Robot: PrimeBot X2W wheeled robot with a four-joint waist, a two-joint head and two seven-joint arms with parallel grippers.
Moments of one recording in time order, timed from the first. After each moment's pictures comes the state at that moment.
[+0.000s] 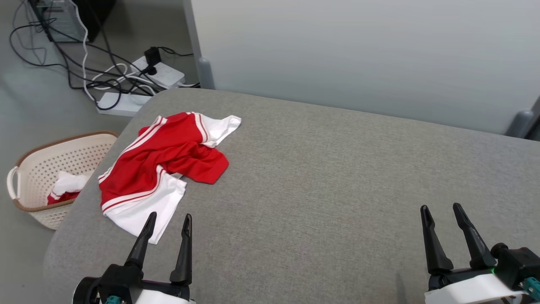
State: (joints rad) left arm 0.07 0.05 -0.12 0.06 -0.17 0.01 -0.25; right arm 0.03 -0.08 0.07 0.11 0.29 0.13 -0.25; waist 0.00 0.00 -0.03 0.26
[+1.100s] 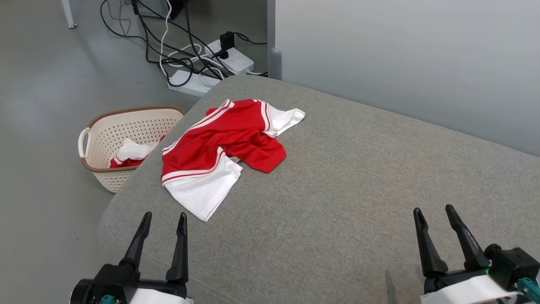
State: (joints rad) left arm 0.07 0.05 -0.12 0.06 -0.20 0.02 -0.25; right arm 0.03 -0.10 0.11 0.11 0.31 0.13 -0.25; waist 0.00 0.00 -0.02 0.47
